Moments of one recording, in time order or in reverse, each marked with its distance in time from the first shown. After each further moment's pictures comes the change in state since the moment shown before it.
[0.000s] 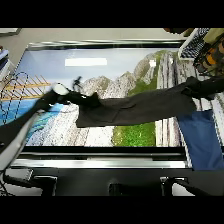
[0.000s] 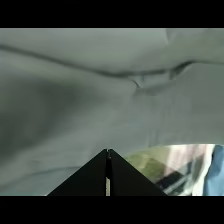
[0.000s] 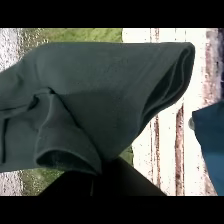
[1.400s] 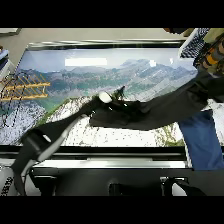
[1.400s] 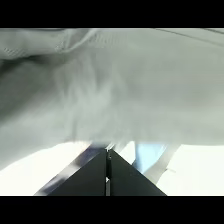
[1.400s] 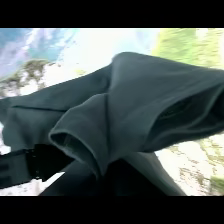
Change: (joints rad) left arm -0.266 -0.288 0.407 -0.199 -0.077 -0.048; right arm 0.043 0.142 -0.001 0.069 0.040 0.191
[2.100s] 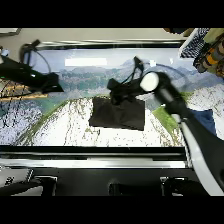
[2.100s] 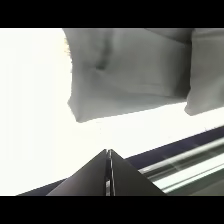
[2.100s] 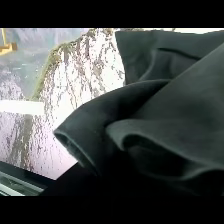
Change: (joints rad) left arm 0.513 0.582 0.002 0.628 -0.608 0.013; right arm 0.721 -0.326 0.000 0.034 -0.495 0.309
